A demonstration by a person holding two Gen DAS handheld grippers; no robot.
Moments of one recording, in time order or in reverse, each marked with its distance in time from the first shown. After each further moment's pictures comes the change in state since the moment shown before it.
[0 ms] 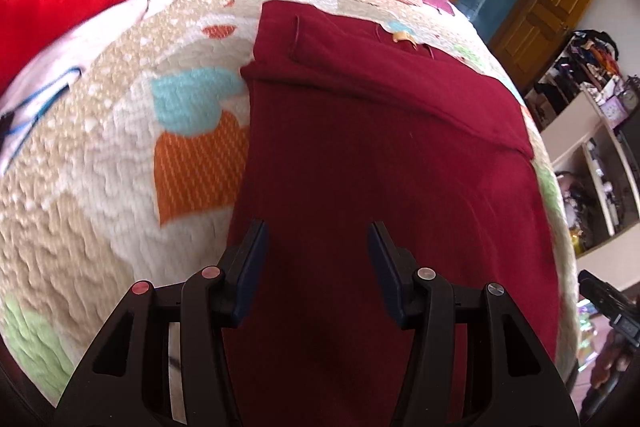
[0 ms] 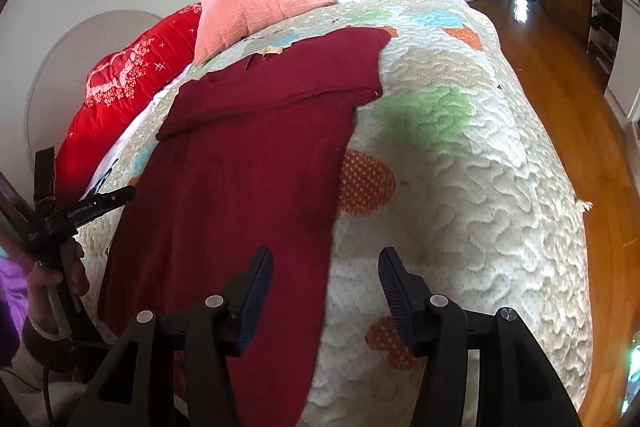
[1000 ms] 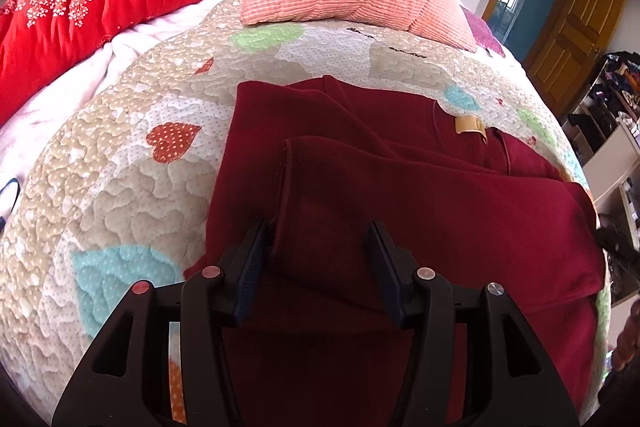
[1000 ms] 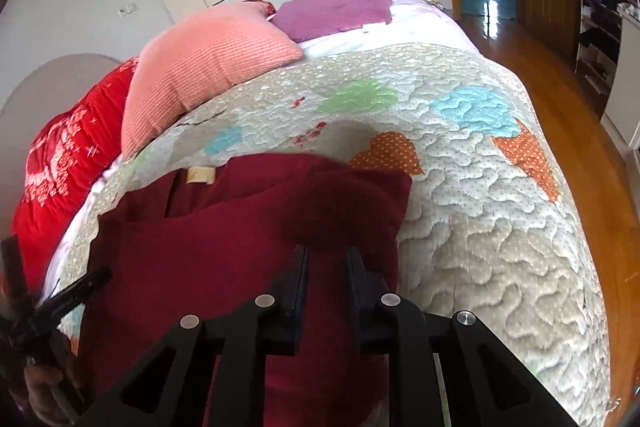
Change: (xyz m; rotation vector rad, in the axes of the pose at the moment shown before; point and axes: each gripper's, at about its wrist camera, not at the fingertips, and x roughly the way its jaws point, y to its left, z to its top) left arm 0.109 -0.003 0.143 -0.016 -0.113 0.122; right arm 0.133 -0.021 0.193 0.021 -0.117 -0.117
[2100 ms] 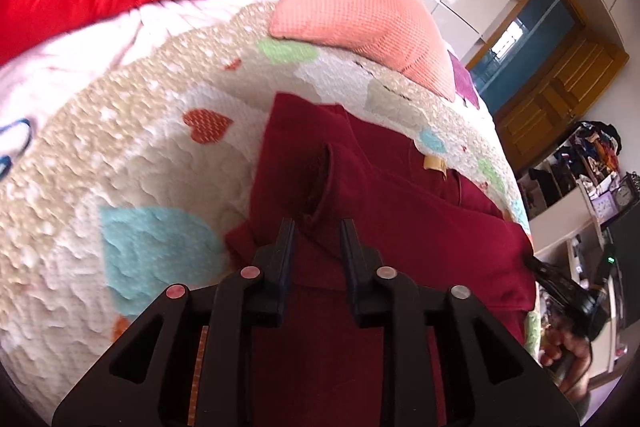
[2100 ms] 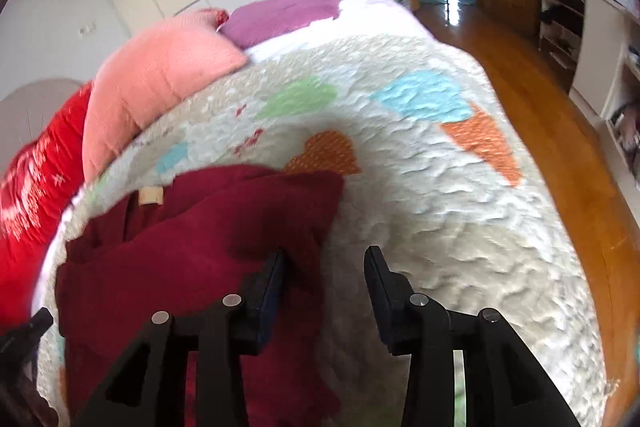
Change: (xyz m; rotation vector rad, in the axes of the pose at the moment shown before) left arm -0.053 0.044 -0.003 -0.196 -0.043 -0.163; right arm 0.000 -0.037 0.018 0.150 -0.049 -0.097
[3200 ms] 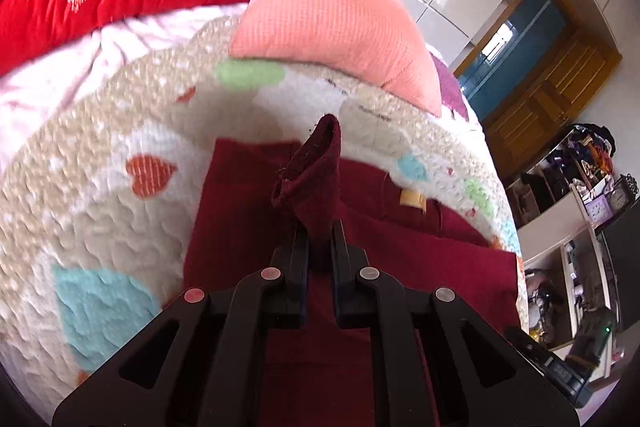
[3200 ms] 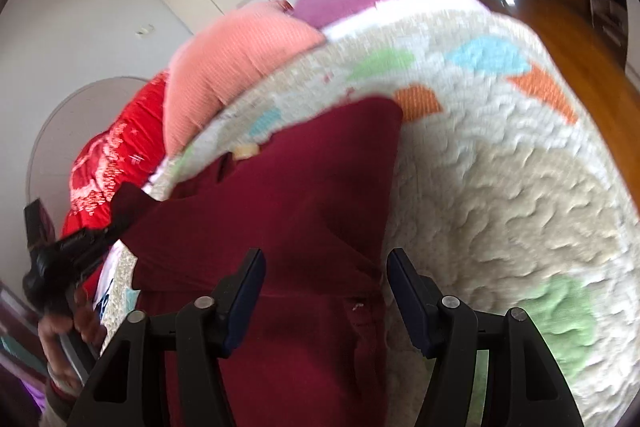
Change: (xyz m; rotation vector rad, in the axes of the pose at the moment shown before) left arm 0.039 -0.030 0.032 0.003 -0.002 -0.047; right arm 0.009 0.030 -0.045 -0.004 0.126 0.277
